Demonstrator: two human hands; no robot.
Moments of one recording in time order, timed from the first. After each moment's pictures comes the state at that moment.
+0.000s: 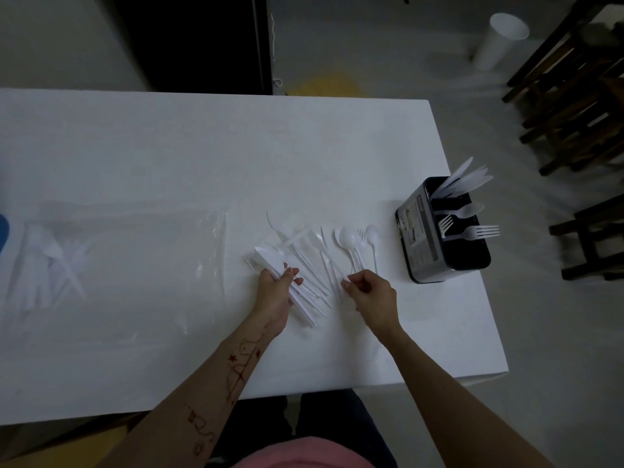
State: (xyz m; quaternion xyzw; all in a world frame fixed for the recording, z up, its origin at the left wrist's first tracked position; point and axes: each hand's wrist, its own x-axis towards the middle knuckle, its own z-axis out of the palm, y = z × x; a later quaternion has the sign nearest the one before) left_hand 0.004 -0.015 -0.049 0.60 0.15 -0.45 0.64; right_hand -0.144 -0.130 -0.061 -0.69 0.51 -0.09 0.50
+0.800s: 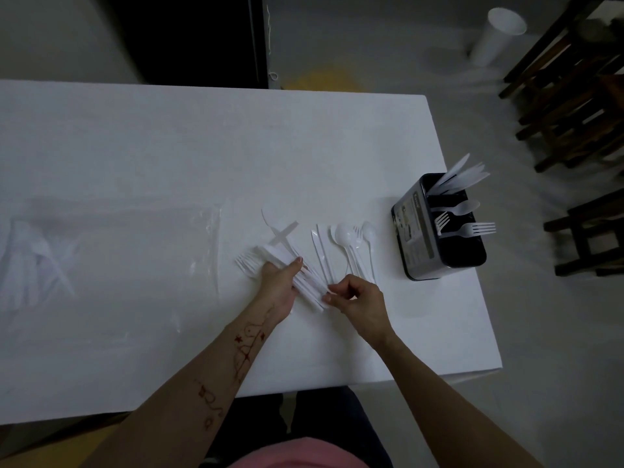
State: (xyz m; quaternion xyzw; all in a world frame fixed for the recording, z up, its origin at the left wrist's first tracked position) left_hand 0.006 -0.035 -0.052 0.57 0.16 -0.48 0.65; right_hand -0.146 -0.115 -0.057 -0.69 0.43 -0.09 0.58
